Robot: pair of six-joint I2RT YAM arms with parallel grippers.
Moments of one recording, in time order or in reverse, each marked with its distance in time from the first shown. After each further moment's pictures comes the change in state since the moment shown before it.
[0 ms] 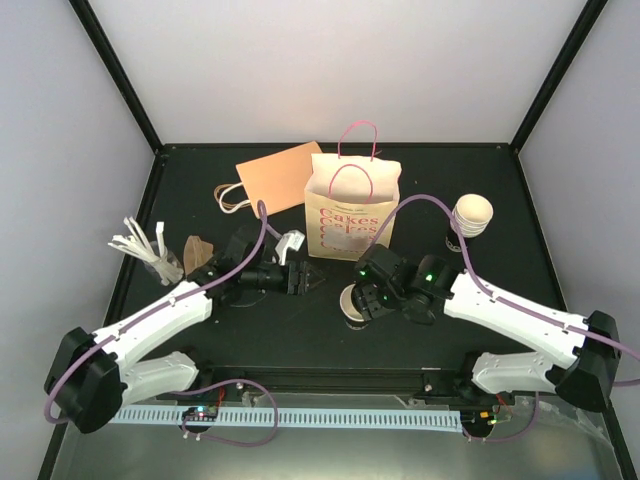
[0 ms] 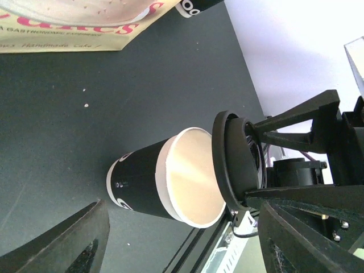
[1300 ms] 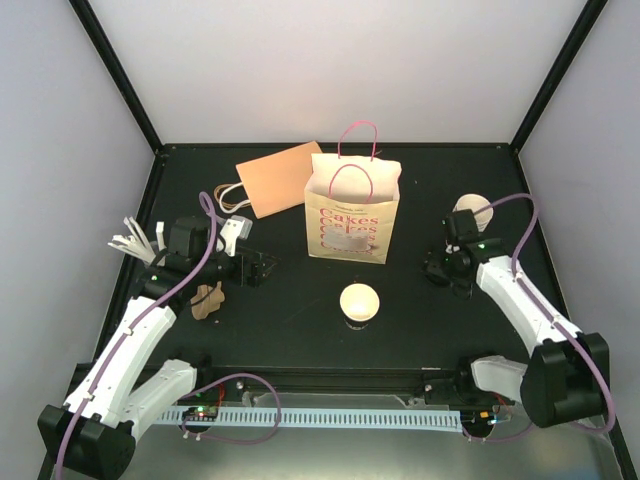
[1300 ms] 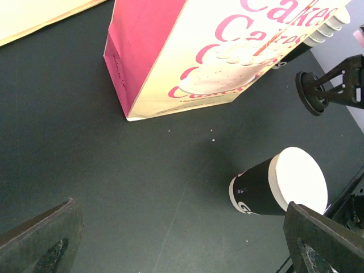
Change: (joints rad) left arm 0.367 -0.247 0.120 -0.465 -0.095 0.465; right arm -0.840 0.000 -0.242 0.217 -0.093 -0.022
